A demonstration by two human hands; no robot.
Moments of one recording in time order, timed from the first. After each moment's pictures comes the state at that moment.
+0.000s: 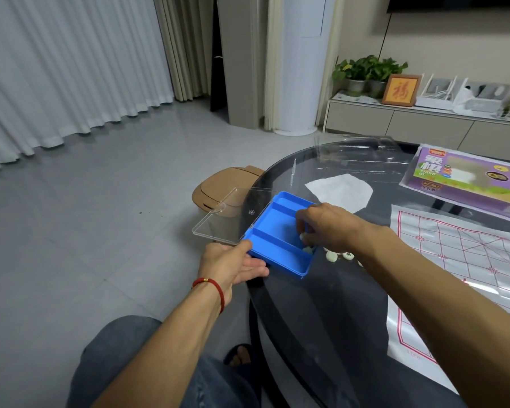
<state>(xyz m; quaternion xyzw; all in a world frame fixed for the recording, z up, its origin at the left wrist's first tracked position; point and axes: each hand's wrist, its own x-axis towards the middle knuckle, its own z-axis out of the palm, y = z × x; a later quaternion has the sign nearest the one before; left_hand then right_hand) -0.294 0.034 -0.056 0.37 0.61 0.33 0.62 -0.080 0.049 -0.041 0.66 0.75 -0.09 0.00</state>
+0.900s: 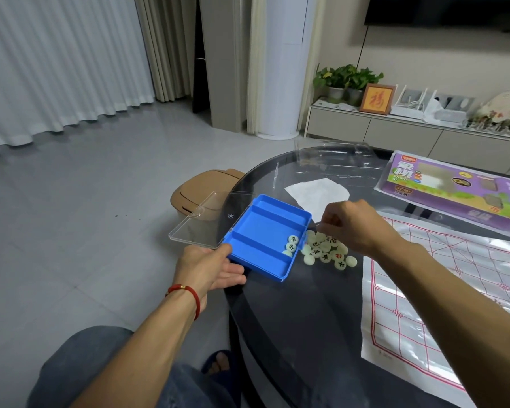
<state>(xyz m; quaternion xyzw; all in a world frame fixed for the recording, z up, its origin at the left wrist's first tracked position) -0.293 0.036 -0.059 0.41 0.61 0.32 0.59 -0.014 0.015 -0.040 0.73 0.67 -0.03 -0.12</state>
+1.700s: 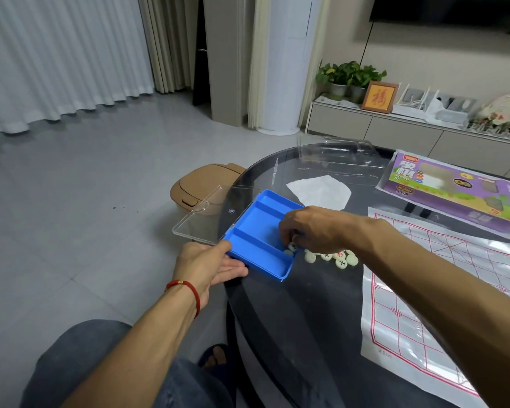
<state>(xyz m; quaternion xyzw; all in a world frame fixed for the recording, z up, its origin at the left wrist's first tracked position) -0.296 0.033 -0.059 0.37 0.60 0.34 0.63 -0.067 0.038 -0.020 0.59 0.80 -0.12 0.09</state>
